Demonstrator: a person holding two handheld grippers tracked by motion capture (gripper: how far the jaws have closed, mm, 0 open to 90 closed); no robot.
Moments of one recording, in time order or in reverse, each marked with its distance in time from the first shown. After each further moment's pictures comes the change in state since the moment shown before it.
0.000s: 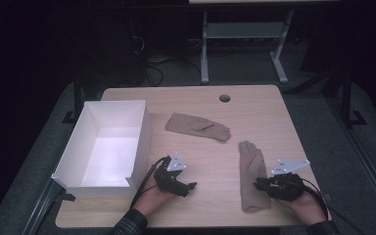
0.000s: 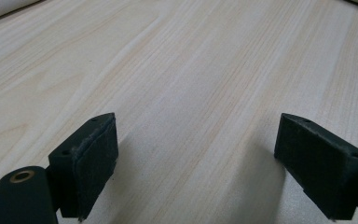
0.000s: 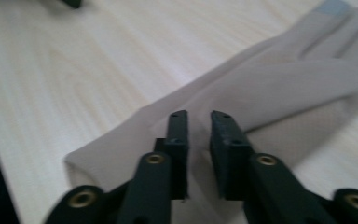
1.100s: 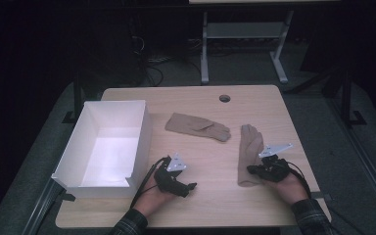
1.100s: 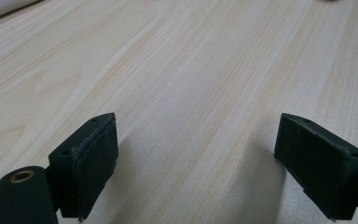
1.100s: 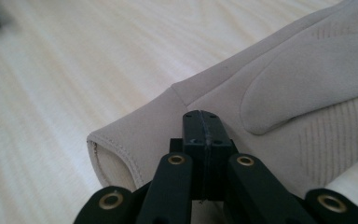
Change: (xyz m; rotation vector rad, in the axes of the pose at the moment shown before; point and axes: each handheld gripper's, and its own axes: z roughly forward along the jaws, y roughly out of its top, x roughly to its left) left arm 0.000 0.000 0.000 -0.006 -0.001 -0.004; right arm -0.029 0.027 0.042 0.053 -0.021 0.028
